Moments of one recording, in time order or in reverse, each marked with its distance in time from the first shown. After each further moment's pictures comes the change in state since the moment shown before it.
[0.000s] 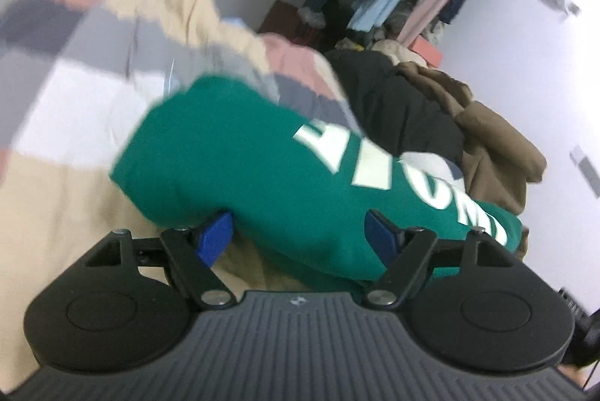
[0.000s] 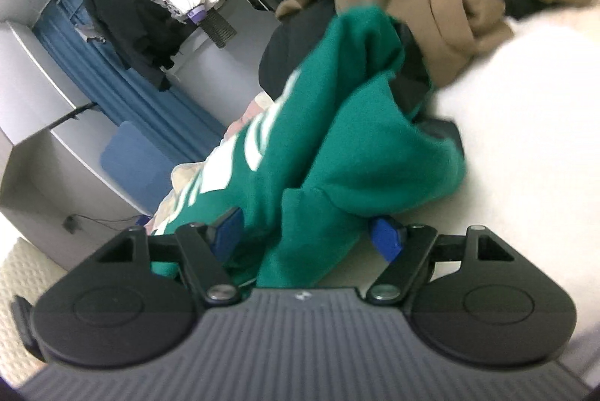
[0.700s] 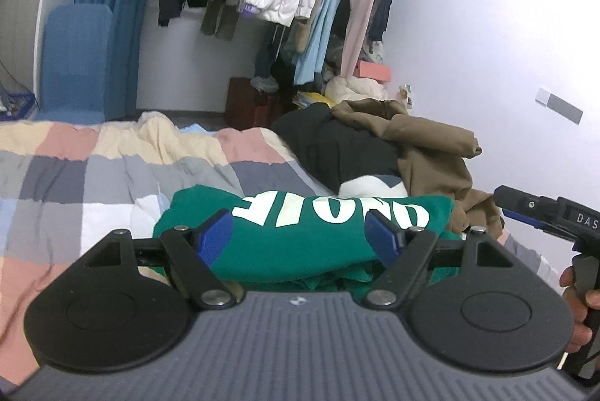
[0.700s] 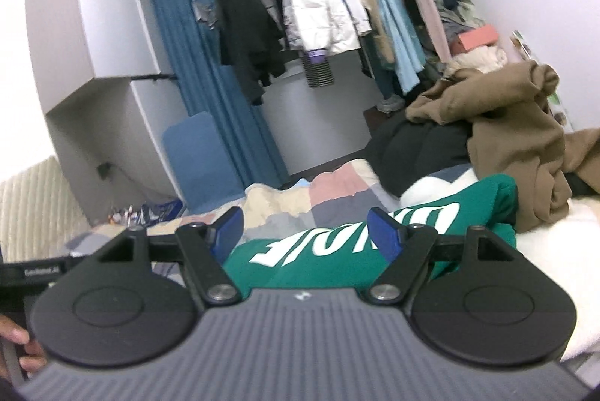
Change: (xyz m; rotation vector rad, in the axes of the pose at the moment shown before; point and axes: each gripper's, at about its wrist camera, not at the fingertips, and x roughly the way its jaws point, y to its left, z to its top) left arm -0.180 -0.121 -0.001 0.348 -0.177 0.010; right arm -0.107 0.169 -0.004 -0.428 -0.156 0.113
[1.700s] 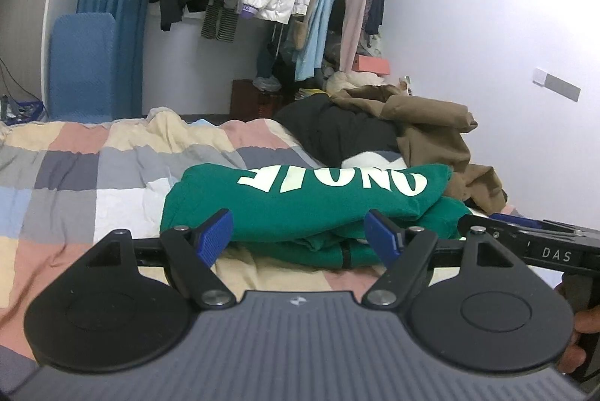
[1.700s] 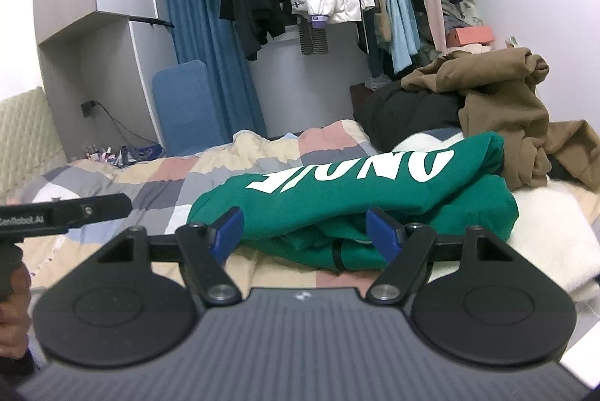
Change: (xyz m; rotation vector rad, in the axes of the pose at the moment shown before) left arm -0.043 -0.009 -0.060 0.048 -0.004 0.020; right arm -0.036 0.050 -0.073 -0.127 0.088 -0.101
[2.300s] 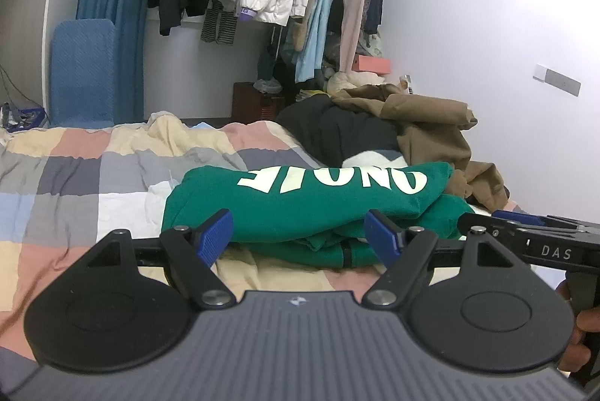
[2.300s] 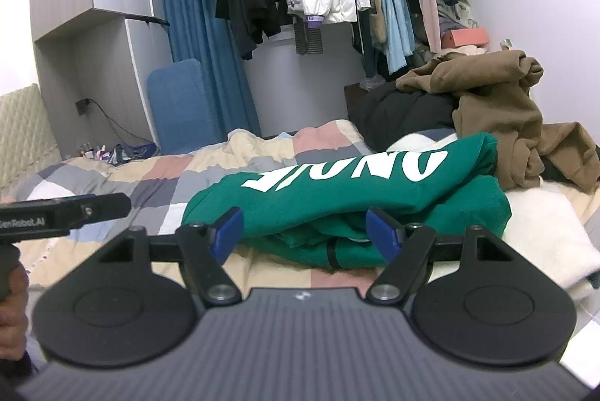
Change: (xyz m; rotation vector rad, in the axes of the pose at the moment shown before) left arm -0.005 -0.005 -0.001 0.021 -0.005 0.009; right arm -0.005 0.006 -0.002 -0.011 0.003 -0.023
